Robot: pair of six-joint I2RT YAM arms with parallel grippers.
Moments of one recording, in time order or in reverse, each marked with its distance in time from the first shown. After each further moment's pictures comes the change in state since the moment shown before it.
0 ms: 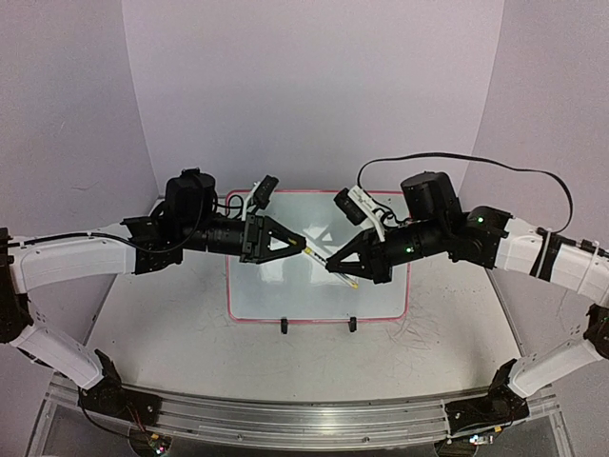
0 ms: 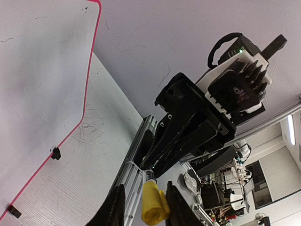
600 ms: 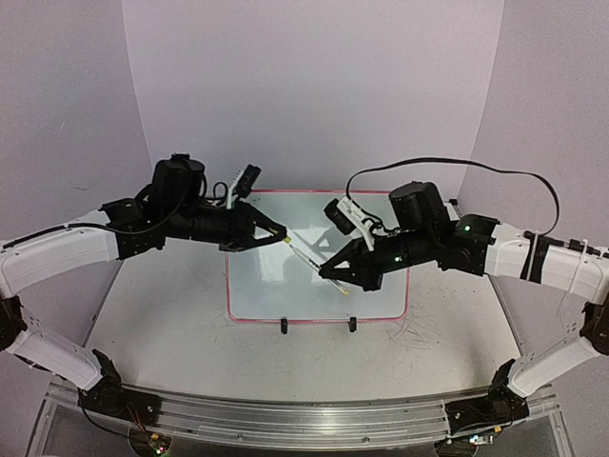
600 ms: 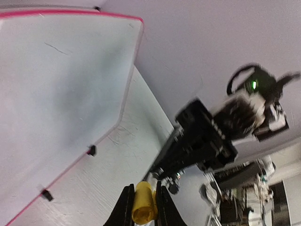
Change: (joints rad) left arm 0.057 -0.067 0.100 -0.302 -0.141 0.083; right arm 0.039 0.041 -0.036 0.059 0.084 -0.014
